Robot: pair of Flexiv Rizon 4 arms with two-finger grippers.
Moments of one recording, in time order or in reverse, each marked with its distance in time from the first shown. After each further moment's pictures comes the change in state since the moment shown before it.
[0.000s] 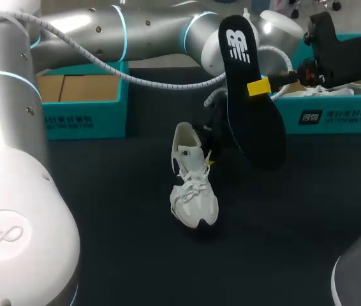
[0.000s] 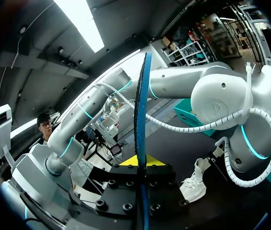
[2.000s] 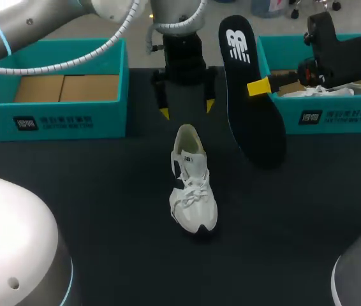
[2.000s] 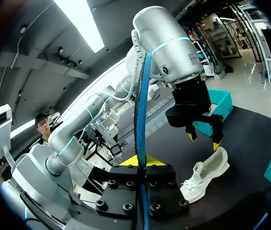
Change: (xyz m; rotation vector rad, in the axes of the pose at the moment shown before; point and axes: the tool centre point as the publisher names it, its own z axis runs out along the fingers) left arm 0.100 -0.008 -0.127 -0.086 -0.576 -0.091; right arm 0.000 0.000 0.000 0.000 0.000 0.000
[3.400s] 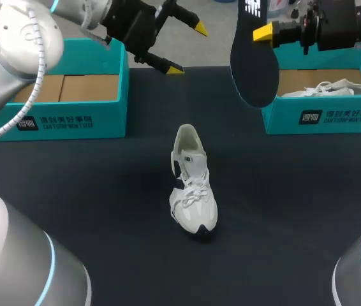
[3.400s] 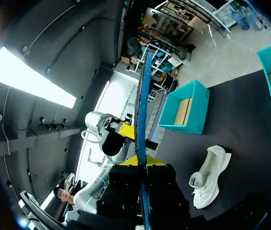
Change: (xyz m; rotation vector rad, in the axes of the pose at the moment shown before) left arm -0.029 0.001 -0.145 -0.038 -0.949 0.068; right arm -0.112 0.086 -0.028 -0.182 0.010 0.562
